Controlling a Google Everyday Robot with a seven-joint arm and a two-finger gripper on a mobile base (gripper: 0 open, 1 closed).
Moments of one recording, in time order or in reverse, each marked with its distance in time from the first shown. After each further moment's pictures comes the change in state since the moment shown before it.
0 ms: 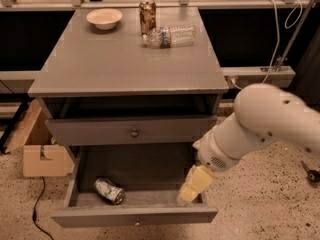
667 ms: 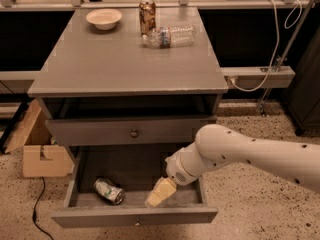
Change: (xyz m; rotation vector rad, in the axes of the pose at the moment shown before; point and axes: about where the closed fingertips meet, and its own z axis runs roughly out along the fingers) arm -0.028 -0.019 0.153 -0.060 -0.146 0.067
